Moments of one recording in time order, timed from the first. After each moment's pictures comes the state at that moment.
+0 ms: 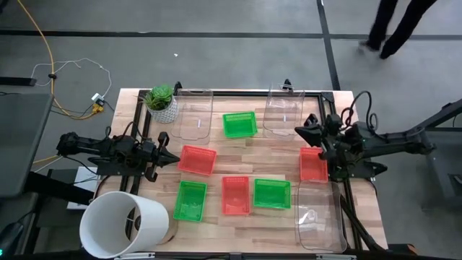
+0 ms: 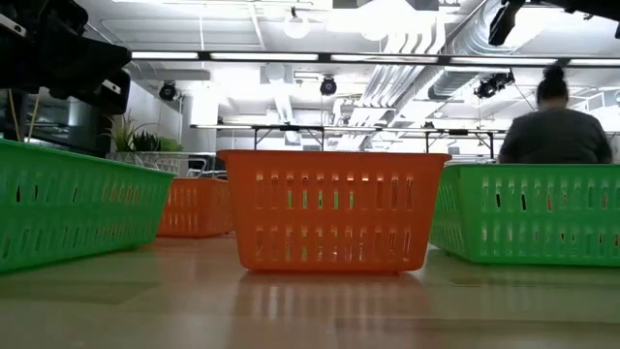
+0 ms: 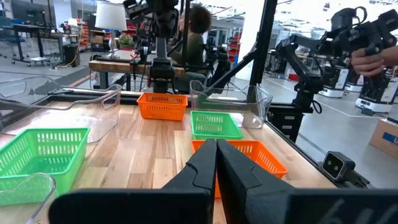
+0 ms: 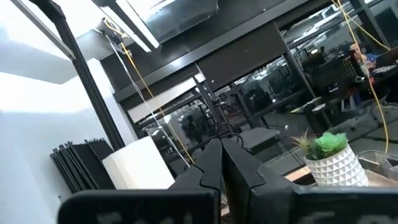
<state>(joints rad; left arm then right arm) -0.05 0.00 0.01 0.00 -0.01 -0.10 0.07 0.48 0.33 0.55 0.14 0.44</state>
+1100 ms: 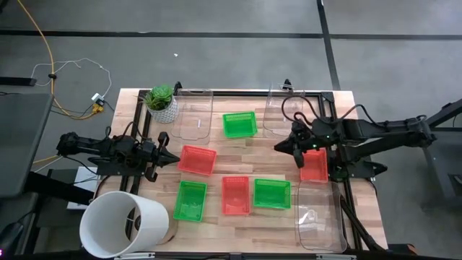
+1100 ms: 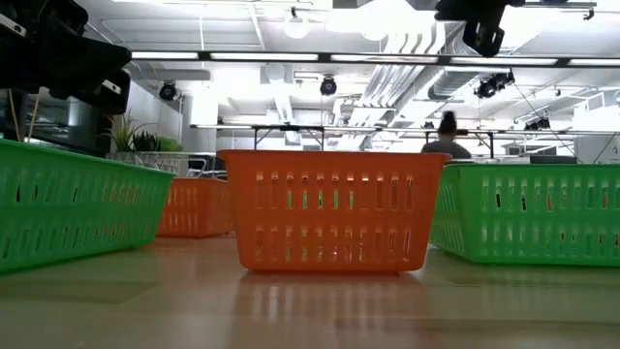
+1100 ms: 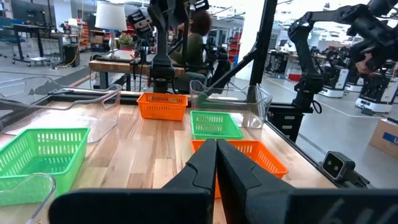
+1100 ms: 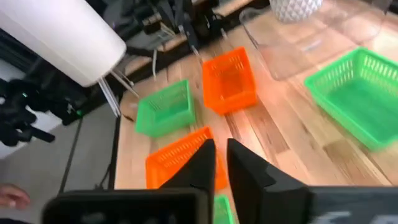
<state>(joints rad) -0.05 0.00 0.01 0.00 -0.01 -0.10 0.07 0.88 0.84 -0.41 0.01 0.53</state>
